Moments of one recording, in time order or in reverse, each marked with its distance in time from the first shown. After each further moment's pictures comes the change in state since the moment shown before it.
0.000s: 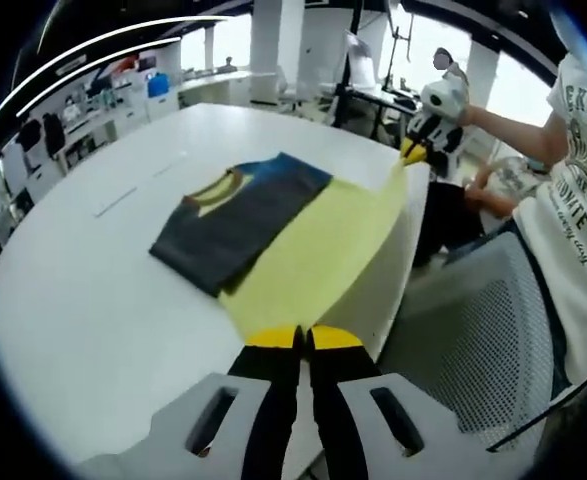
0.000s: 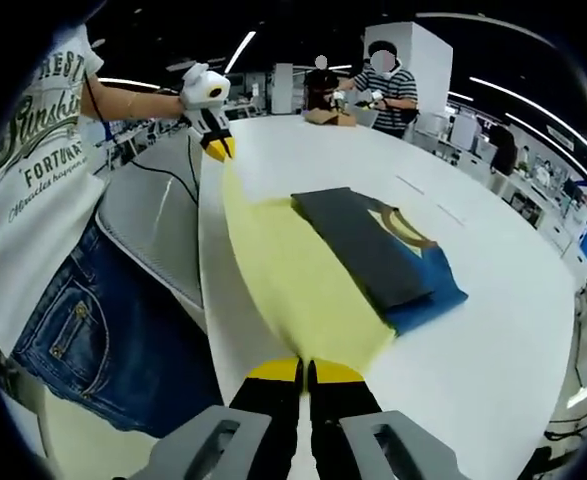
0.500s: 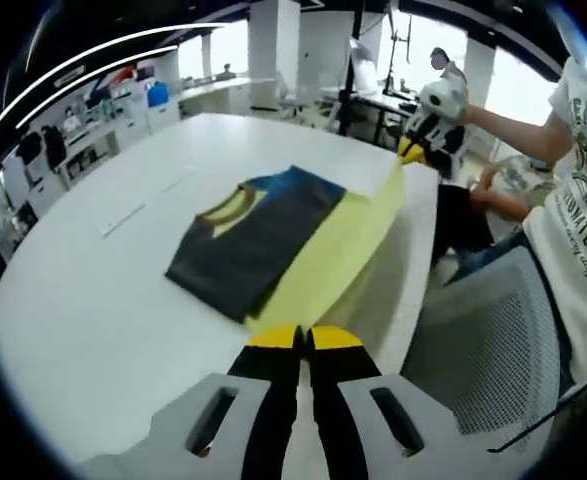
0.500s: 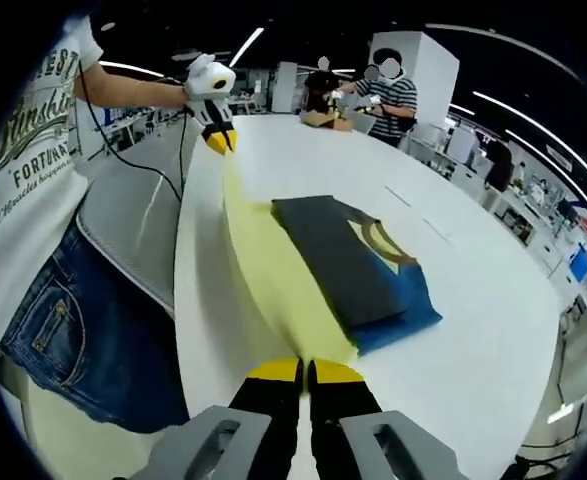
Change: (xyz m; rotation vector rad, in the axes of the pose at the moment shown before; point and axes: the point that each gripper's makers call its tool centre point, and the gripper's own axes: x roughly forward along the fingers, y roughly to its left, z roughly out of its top) left arm 0.001 0.027 0.026 0.042 -0.016 0.015; right arm 0.002 -0.032 0.020 -0.070 0.001 -0.058
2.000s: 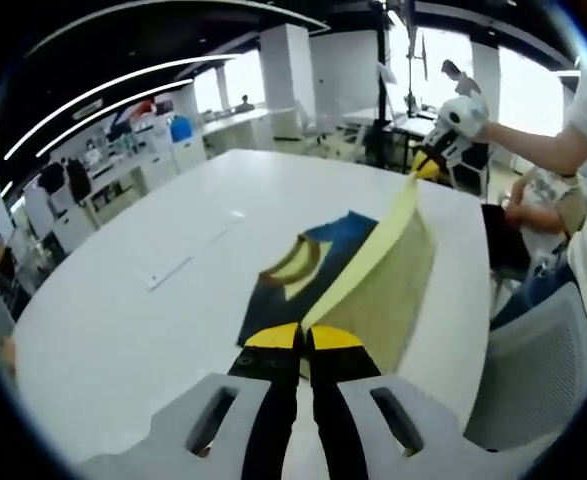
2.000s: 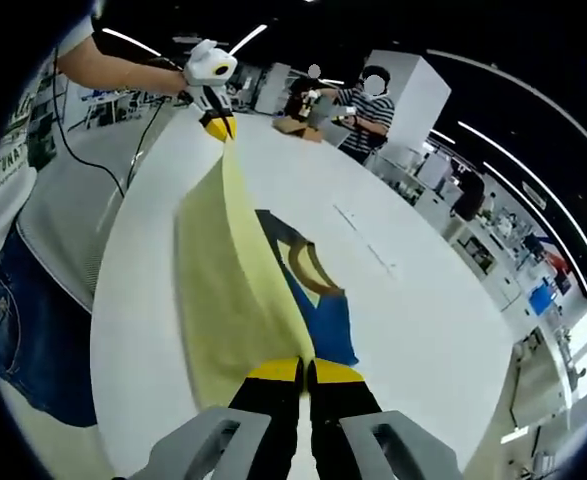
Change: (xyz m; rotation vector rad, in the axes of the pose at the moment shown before) left arm 0.011 0.093 0.069 0.052 -0.135 0.136; right arm 0.012 -0.101 0.036 -0.119 -0.028 -0.206
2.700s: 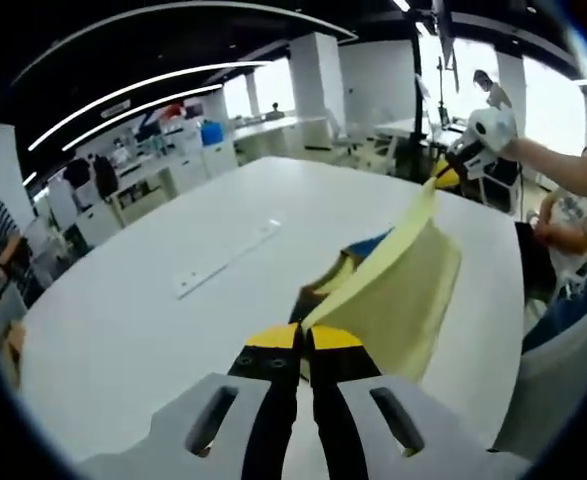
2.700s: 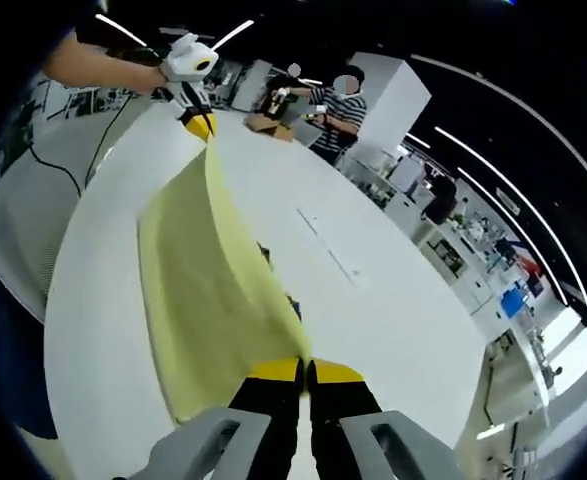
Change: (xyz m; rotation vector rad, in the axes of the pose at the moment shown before) left arm 0.017 0.048 0.013 -0.049 -0.044 0.123; right arm 0.029 -0.048 0.019 -0.004 0.009 -0.150
